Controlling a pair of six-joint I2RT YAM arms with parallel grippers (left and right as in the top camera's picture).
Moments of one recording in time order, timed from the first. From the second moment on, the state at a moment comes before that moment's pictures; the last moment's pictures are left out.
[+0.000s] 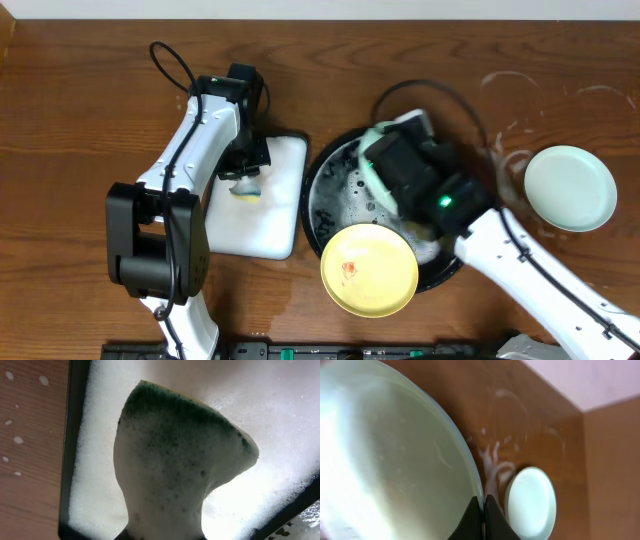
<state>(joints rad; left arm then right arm) -0.18 1.94 1.51 -1.23 -0.03 -0.43 0.68 1.41 1.17 -0.85 0.76 0.11</state>
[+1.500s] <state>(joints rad) -0.18 1.94 1.51 -1.22 -0.03 -0.43 1.01 1.35 1.17 -0.71 1.38 -0.23</state>
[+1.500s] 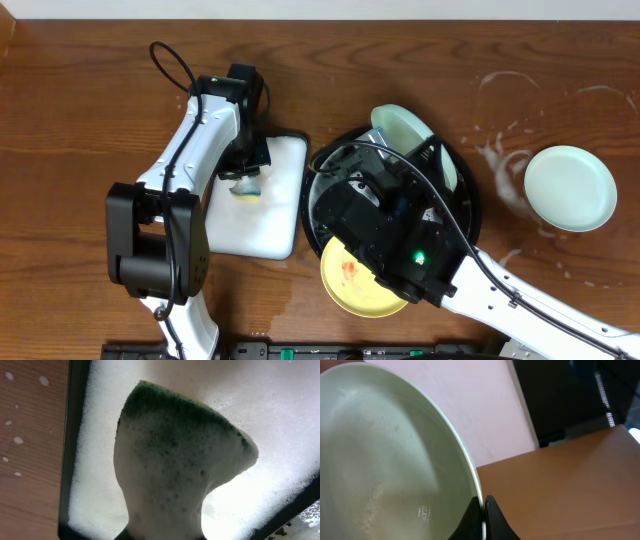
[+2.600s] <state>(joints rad) -0.18 1.94 1.51 -1.23 -0.03 -0.43 -0.84 1.74 1.18 -0.77 -0.23 0.30</state>
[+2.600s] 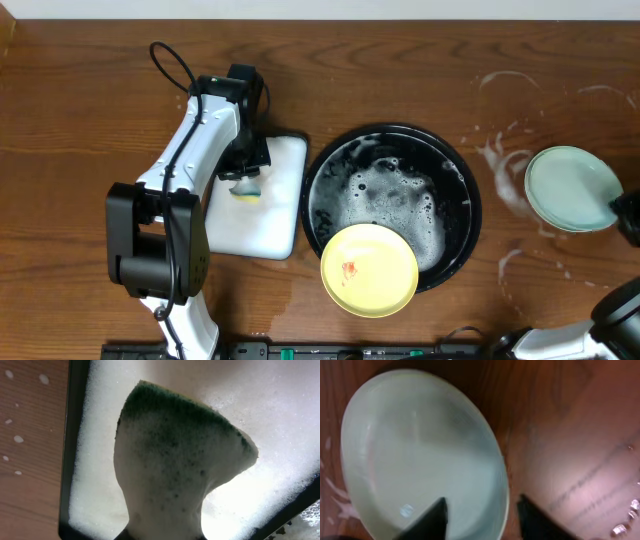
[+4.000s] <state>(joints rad) -0.18 1.94 1.51 -1.23 -0.03 -0.43 0.34 1.49 0.75 -0.78 -0.27 0.25</state>
